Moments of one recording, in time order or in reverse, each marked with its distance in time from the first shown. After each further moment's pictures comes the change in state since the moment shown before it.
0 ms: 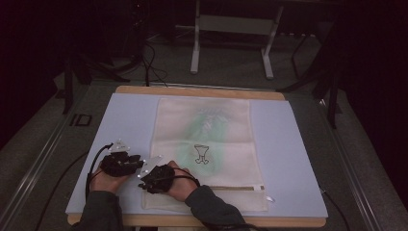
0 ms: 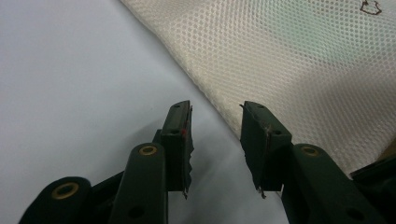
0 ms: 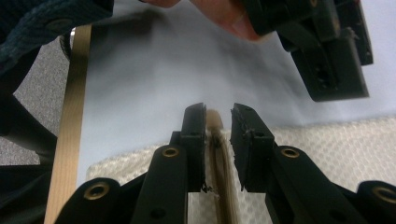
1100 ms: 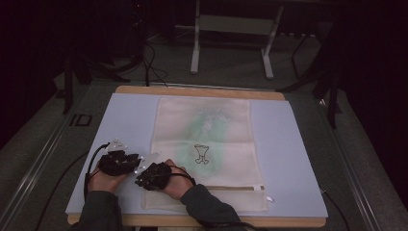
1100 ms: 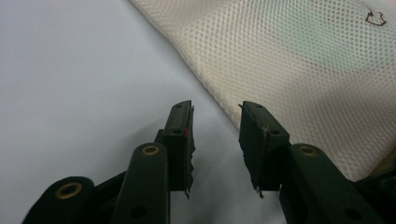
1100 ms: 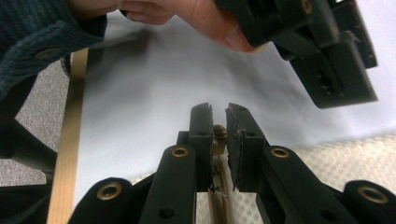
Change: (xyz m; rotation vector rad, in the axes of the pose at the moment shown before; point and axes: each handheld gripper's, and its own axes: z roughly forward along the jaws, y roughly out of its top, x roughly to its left) left arm 0.004 0.000 -0.005 -0.022 0.015 -0.028; right arm -0.006 0.007 0.006 -0.034 0.016 0.040
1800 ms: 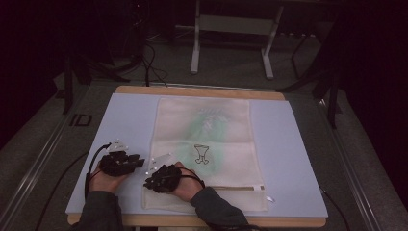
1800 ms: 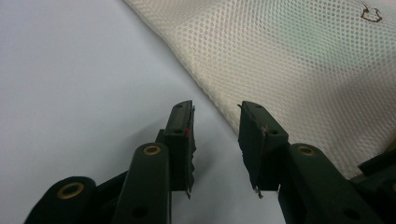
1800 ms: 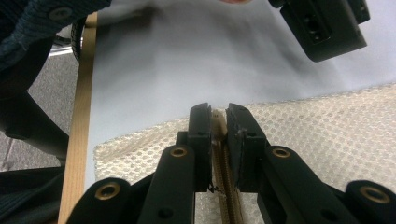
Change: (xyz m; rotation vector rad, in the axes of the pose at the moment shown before) left arm -0.002 0.000 0.001 0.009 -0.008 0.013; right arm -0.003 -0.024 -0.015 0.005 0.033 0.044
